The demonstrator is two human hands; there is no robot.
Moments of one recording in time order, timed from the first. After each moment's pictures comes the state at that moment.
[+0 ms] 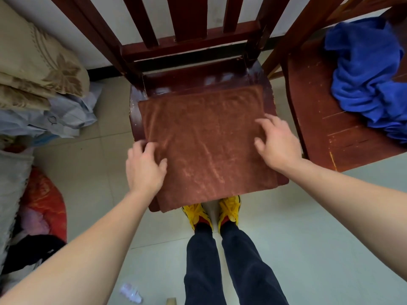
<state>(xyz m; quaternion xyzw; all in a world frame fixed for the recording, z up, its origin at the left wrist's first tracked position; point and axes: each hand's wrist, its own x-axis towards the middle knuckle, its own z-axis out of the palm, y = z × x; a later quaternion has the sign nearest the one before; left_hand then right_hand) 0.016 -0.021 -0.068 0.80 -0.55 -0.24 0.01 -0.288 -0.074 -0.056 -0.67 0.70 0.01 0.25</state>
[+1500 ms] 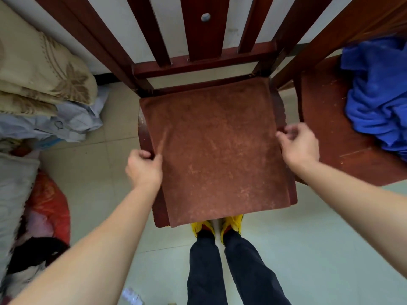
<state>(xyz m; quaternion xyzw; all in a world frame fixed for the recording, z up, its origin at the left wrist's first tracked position) 0.025 -0.070 -0.081 0.91 -0.22 -0.31 0.17 -0.296 -0.121 -0.069 -0.42 0.85 -0.10 0.31</state>
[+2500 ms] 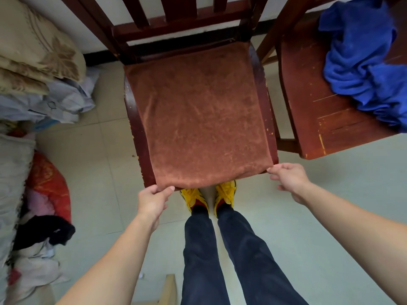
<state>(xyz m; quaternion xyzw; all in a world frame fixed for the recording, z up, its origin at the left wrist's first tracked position) -0.017 0.090 -0.052 0.83 -0.08 -0.54 0.14 -0.345 0.033 -0.066 -0.17 0.83 -0.06 0.53</state>
